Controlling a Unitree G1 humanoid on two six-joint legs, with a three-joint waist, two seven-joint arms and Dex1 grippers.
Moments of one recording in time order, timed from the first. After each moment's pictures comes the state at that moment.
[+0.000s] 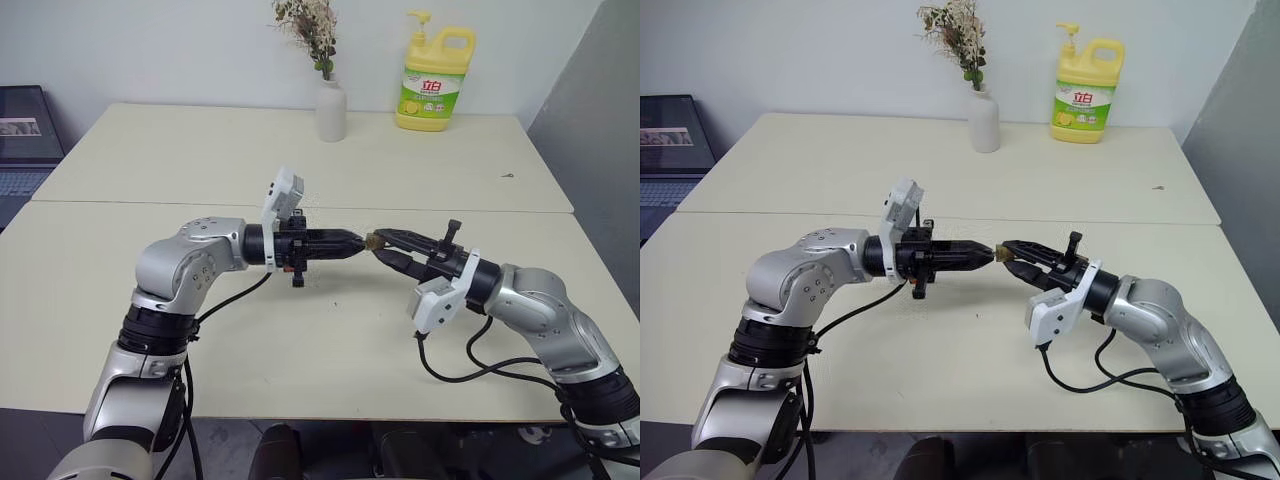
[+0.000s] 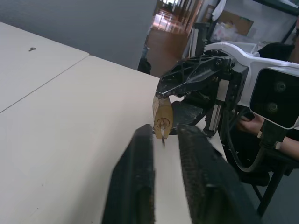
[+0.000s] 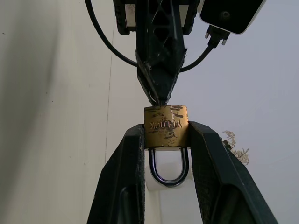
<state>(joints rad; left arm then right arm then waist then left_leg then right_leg) -0.70 0.53 -0.09 -0.04 -0.66 0.78 -1.13 -0.36 -0.65 0.18 -0.28 -0.40 -0.47 0.55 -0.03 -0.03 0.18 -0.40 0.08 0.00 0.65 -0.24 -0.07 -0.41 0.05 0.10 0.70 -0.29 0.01</state>
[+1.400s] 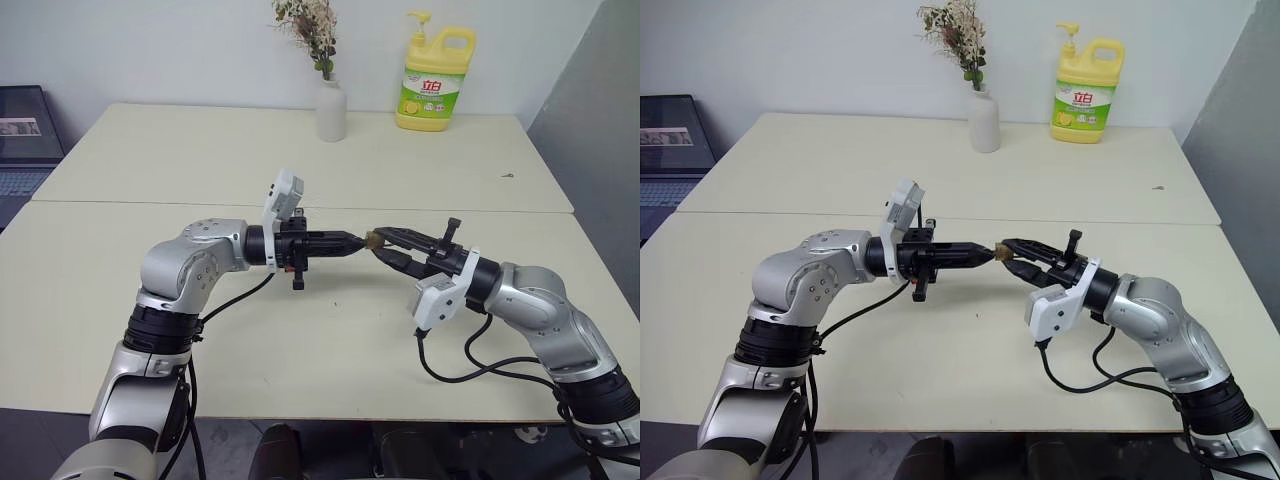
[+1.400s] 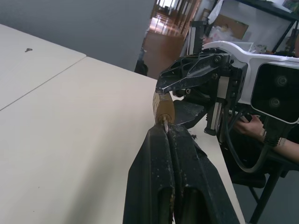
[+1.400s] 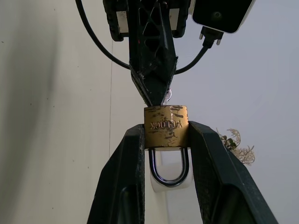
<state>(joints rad) -0.70 0.51 -0.09 -0.01 -0.62 0.71 -1.17 -0.36 -0.64 0.18 -0.28 -0.36 -0.44 0.57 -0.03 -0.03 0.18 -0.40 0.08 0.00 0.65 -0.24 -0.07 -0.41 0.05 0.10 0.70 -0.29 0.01</state>
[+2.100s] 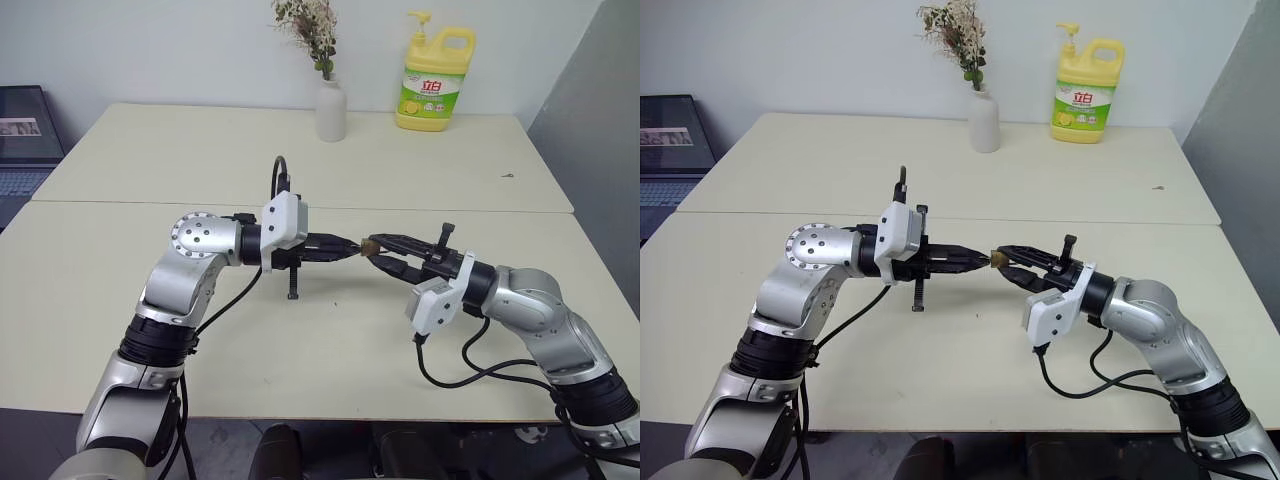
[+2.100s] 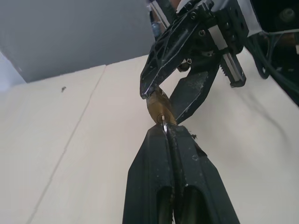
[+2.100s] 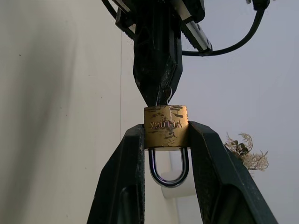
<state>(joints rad) -0.64 0.55 -0.15 -0.03 -0.32 0.11 -1.25 -0.36 -0.63 0.20 -0.29 -0.33 -0.43 0.60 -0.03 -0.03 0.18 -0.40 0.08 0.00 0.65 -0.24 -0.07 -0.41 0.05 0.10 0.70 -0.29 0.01</state>
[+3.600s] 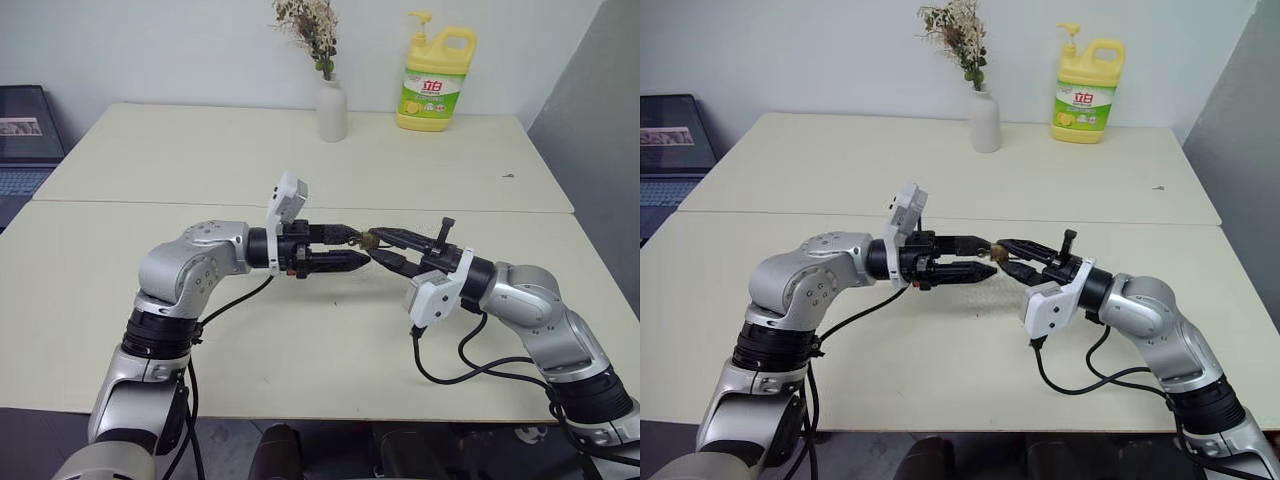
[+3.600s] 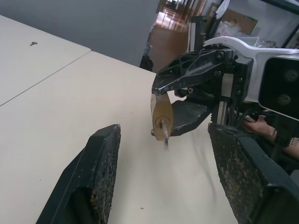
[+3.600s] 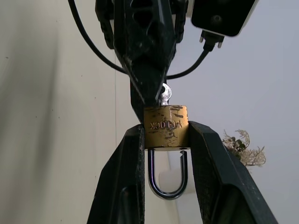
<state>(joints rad) -0.69 0.49 -0.10 -0.07 -0.65 0.81 -1.09 -0.37 -0.61 0.20 -0.29 -0.33 -0.41 0.61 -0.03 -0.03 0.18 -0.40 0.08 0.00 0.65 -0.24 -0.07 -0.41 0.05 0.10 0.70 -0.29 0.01</state>
